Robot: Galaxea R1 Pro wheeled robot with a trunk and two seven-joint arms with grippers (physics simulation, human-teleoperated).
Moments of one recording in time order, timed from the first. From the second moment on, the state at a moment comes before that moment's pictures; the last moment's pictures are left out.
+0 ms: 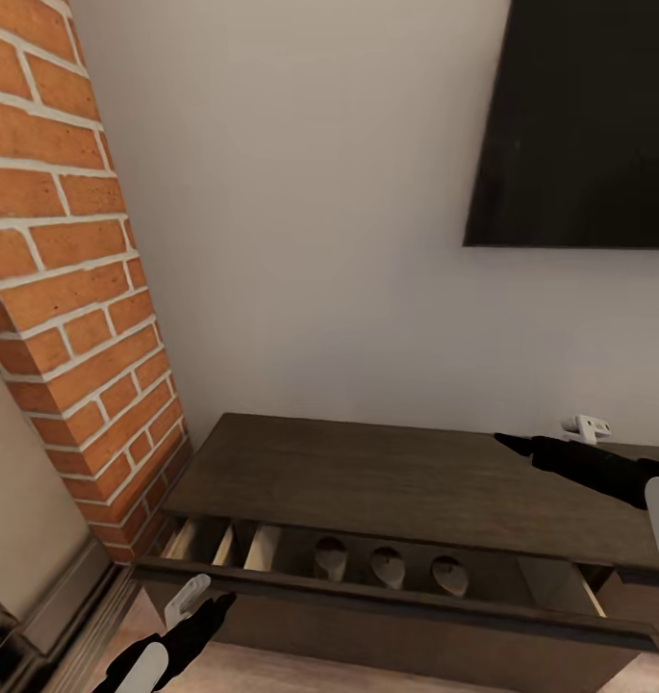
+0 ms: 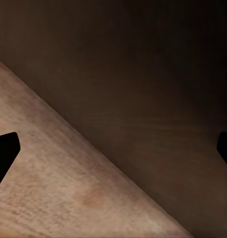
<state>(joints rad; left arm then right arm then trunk) -0.29 0.09 -0.10 -0.74 0.97 0.28 0.07 -0.47 -0.30 -0.37 -1.62 -0.24 1.04 0.58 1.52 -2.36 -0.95</state>
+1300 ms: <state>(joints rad) -0.29 0.09 -0.11 -0.74 0.97 0.28 0.07 -0.47 -0.30 -0.37 -1.62 -0.24 1.04 0.66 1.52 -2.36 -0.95</state>
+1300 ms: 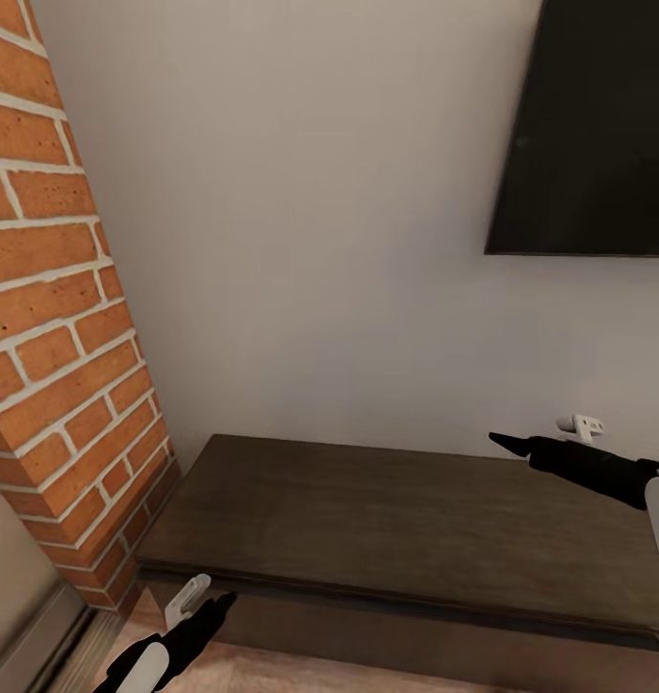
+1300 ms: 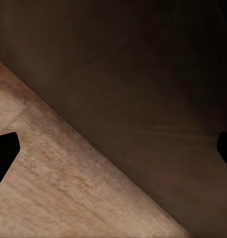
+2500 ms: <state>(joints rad) -0.28 0.10 -0.11 -0.74 0.97 0.27 0.07 -0.47 -0.29 -0.37 -1.61 -0.23 1.04 0.66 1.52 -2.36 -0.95</state>
